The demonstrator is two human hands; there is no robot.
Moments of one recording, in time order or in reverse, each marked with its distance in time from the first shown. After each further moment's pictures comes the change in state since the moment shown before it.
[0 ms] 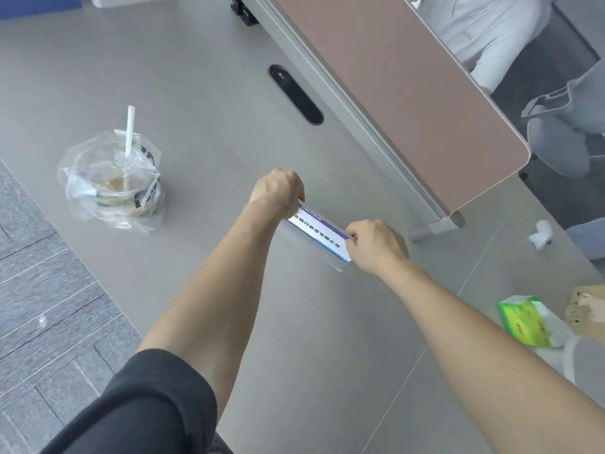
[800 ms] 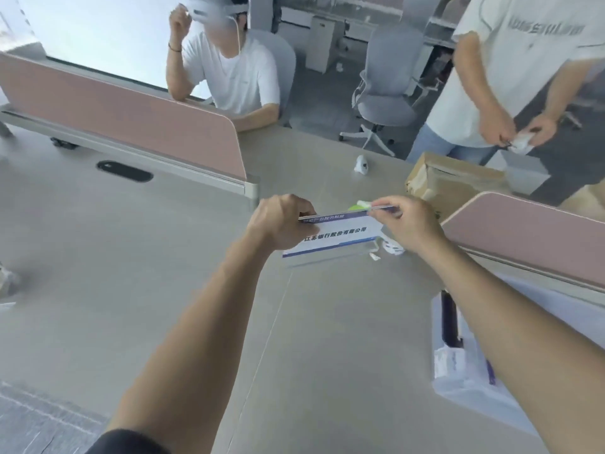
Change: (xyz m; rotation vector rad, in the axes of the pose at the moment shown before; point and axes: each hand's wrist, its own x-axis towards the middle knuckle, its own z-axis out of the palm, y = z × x) left_hand -0.278 0.346 0.130 0.140 0.007 0.651; right_hand -0.367 0.349 -0.002 0.755 0.637 0.273
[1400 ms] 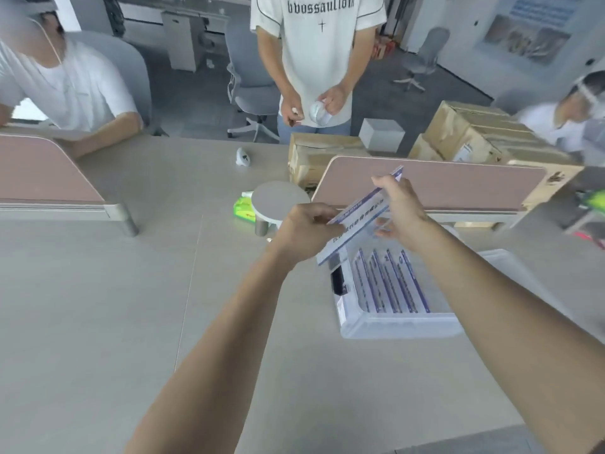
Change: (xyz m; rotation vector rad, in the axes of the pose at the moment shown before) left_hand -0.027 0.214 0.103 -0.804 -0.337 0.121; right_hand -0.114 0.088 -0.150 0.592 0.375 0.712
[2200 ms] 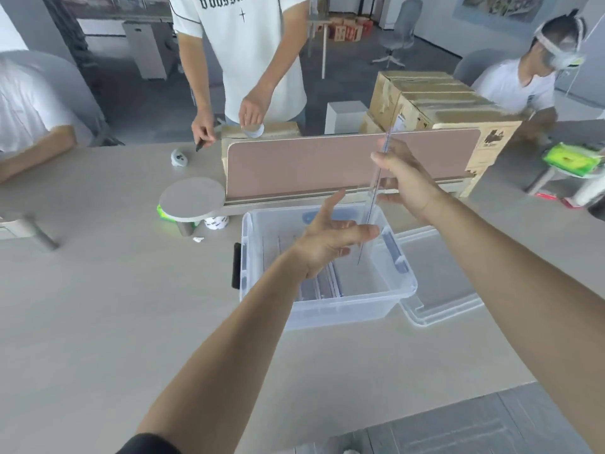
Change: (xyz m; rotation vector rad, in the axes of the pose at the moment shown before) left_hand 0.033 0.046 0.279 -0.331 -0.330 -0.192; right_hand 0.062 0.052 -0.254 -0.006 -0.194 -0.232
